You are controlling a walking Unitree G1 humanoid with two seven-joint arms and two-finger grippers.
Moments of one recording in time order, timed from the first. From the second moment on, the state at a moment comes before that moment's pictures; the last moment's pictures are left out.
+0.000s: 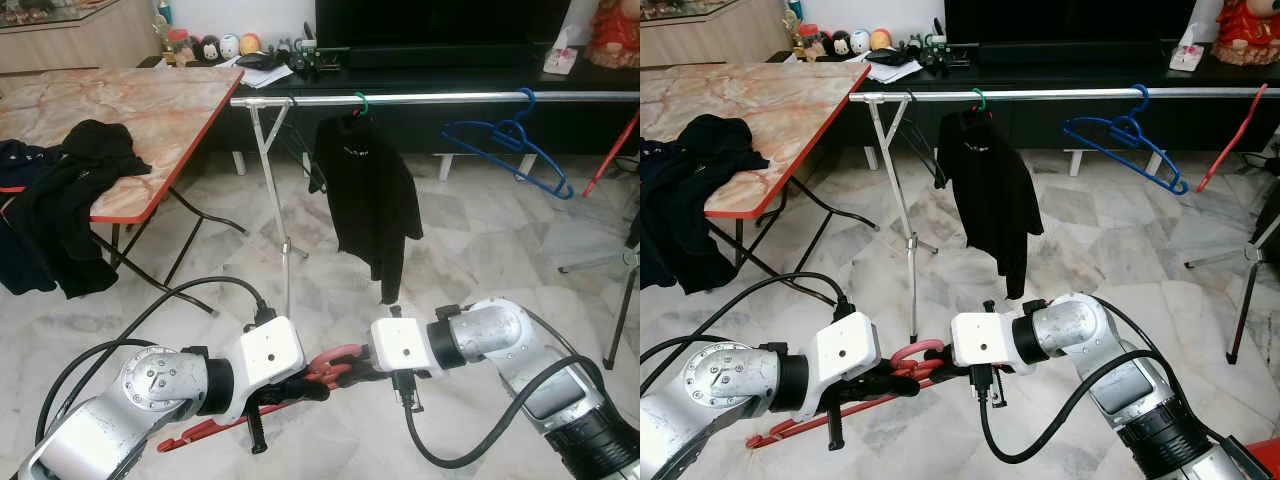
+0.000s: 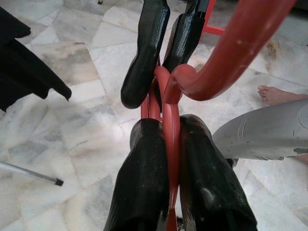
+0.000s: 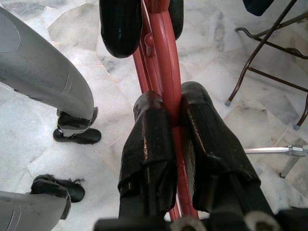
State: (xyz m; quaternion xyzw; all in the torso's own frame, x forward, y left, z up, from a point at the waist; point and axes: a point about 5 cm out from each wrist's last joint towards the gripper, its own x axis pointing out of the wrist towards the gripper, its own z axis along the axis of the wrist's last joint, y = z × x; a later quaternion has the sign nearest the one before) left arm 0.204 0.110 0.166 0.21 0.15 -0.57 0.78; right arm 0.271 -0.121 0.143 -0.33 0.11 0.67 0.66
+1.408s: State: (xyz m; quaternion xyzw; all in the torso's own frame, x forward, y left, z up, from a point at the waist) left arm 0.201 0.110 0.164 0.22 0.16 -0.58 0.76; right arm 0.267 -0.121 0.139 -0.32 0.13 0.69 0.64
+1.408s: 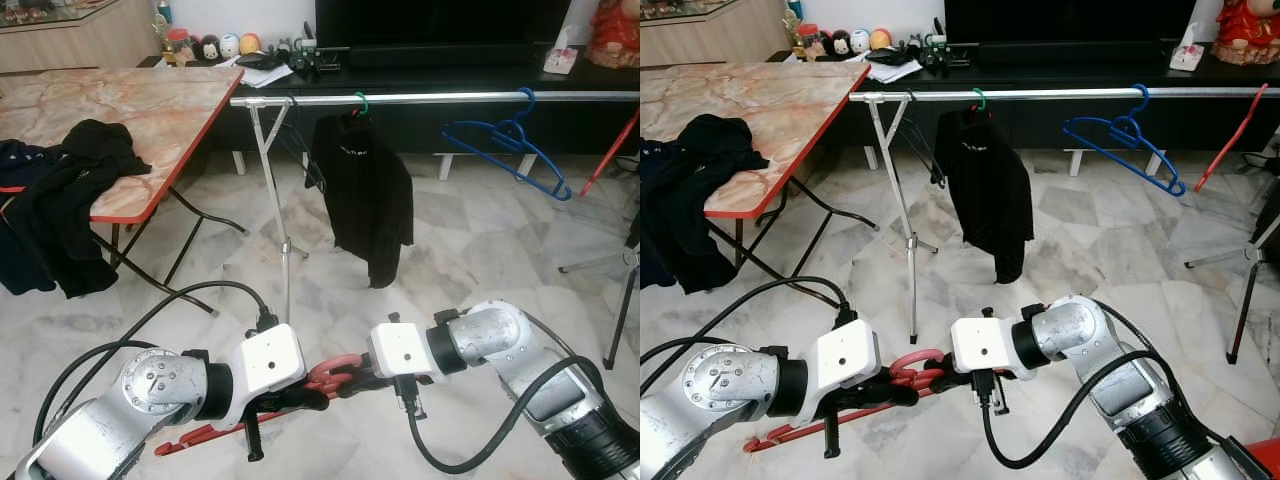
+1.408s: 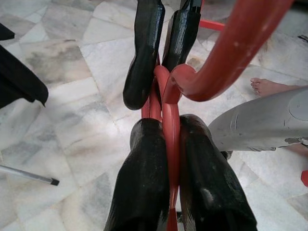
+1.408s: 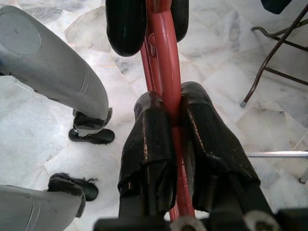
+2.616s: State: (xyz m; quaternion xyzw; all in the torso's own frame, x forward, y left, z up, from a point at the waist) left arm 0.199 0.108 0.159 0.23 0.17 -0.59 0.76; right arm 0.265 -0.119 0.131 -0.33 0.13 0.69 0.63
